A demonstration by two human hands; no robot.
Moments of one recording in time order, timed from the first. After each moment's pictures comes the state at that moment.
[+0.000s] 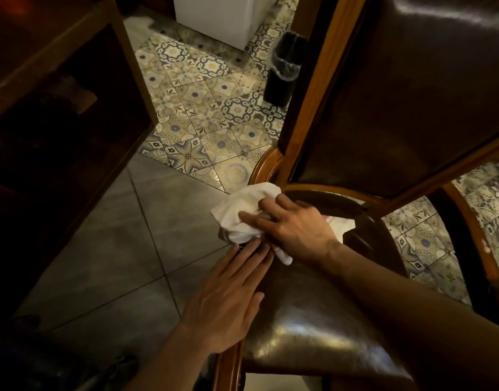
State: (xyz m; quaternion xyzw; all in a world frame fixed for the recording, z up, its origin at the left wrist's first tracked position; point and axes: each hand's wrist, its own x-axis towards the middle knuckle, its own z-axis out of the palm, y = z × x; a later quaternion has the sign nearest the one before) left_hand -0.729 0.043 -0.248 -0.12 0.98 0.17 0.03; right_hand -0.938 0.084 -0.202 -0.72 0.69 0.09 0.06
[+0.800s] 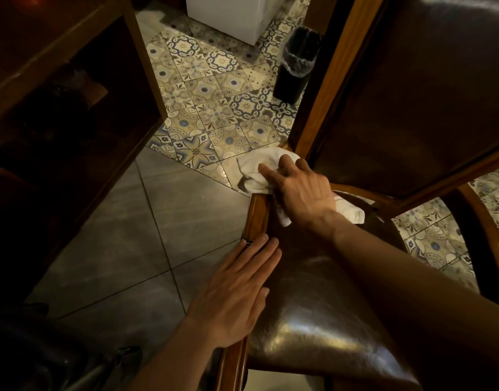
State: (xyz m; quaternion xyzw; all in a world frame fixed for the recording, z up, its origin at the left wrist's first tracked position) left_hand -0.728 0.043 -0.252 -0.12 0.97 0.19 0.03; right_hand -0.956 0.033 -0.203 -0.57 0.81 0.13 0.05
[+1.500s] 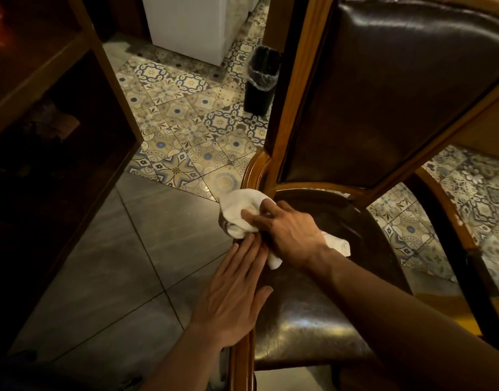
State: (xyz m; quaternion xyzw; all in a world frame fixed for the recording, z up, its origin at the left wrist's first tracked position) left_hand -0.723 0.048 -0.247 -0.13 0.97 0.20 -0.01; right_hand -0.906 0.095 -0.200 -0.60 0.79 0.06 0.12
